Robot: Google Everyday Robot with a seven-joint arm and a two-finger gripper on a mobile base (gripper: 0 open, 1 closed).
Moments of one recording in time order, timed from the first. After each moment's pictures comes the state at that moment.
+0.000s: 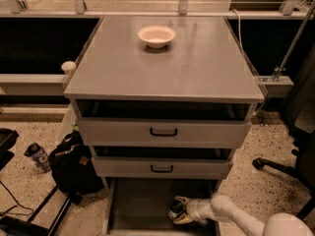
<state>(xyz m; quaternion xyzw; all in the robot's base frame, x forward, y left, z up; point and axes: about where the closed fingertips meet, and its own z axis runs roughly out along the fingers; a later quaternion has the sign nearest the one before) 0.546 -0.126 0.133 -0.63 0.66 0.19 0.36</state>
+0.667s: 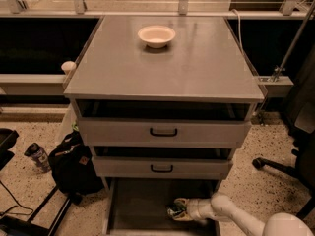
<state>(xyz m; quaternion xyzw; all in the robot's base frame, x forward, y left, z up) 0.545 -0.126 0.133 -0.63 0.66 0.19 0.36</state>
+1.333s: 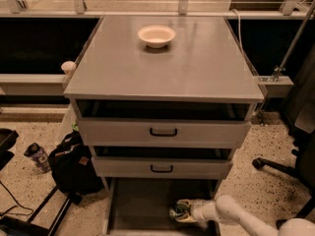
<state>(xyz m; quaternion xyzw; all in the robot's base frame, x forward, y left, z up) 0.539 -0.136 0.157 -0.62 0.67 0.18 0.37</state>
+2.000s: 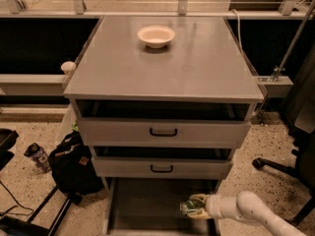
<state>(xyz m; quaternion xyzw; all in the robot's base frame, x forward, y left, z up) 0.520 -0.183 0.262 -0.58 0.68 0.18 0.40</state>
